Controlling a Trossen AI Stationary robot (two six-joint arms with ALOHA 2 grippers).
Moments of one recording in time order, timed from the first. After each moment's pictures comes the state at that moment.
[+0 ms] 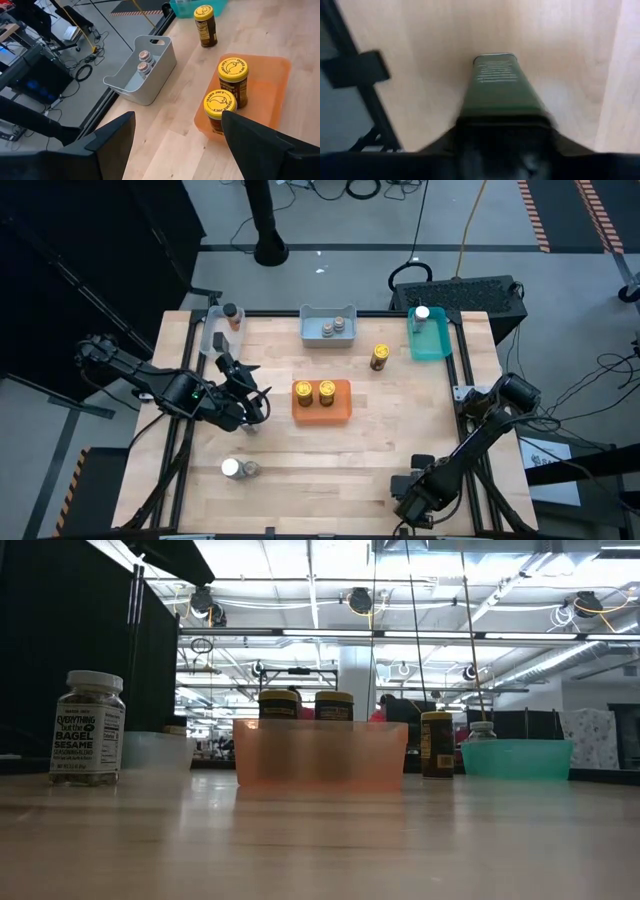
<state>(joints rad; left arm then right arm) -0.42 1.16 1.06 -0.85 -0.90 -0.46 0.84 1.79 1.16 -0.87 -0.16 1.02</state>
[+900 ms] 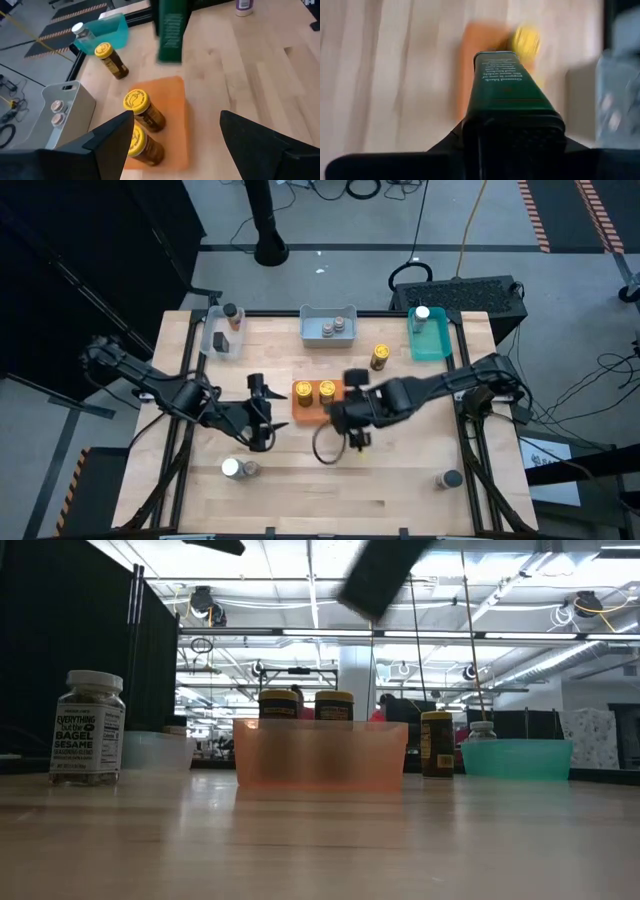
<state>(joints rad) -0.44 1.23 1.06 -0.49 -0.55 -0.06 0.29 1.79 1.75 -1.12 0.38 0.08</state>
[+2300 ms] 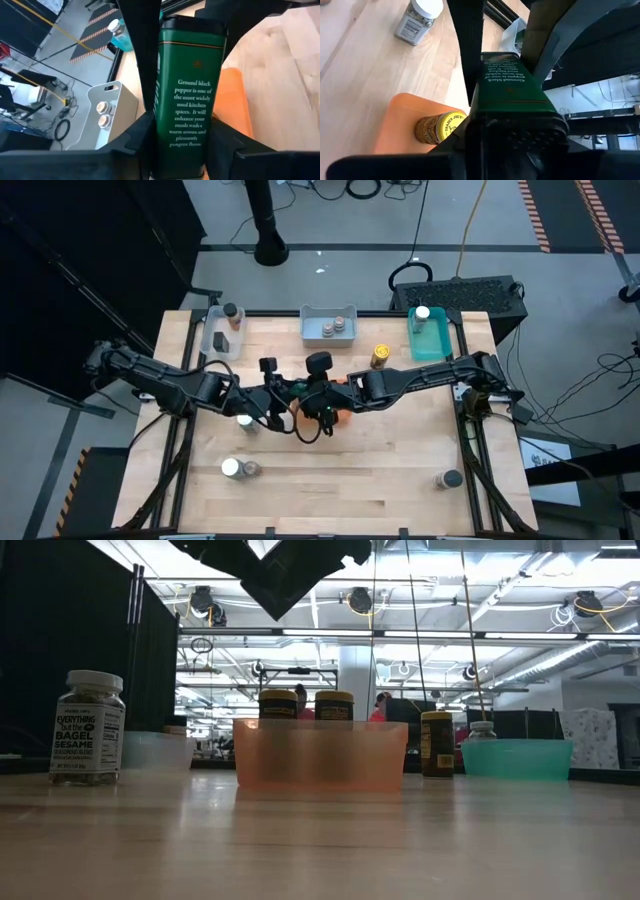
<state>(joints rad) -0.27 1.32 1.05 -0.40 -0.60 0.16 0.18 1.88 1.75 -0.64 0.52 -0.46</state>
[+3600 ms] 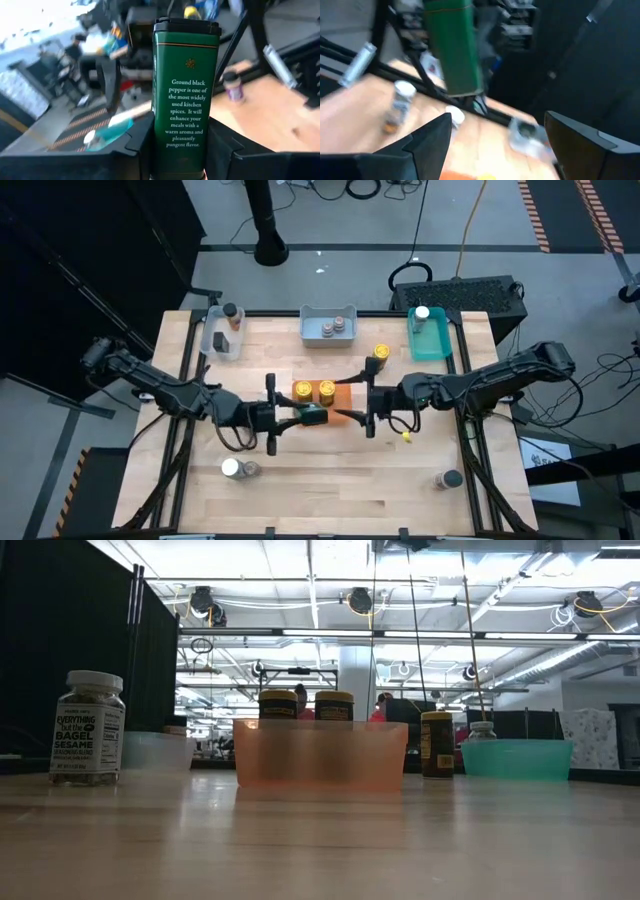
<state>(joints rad) -0.38 1.26 0.86 0.34 -0.42 0.44 0.22 1.30 0.81 0.44 0.24 -0.40</state>
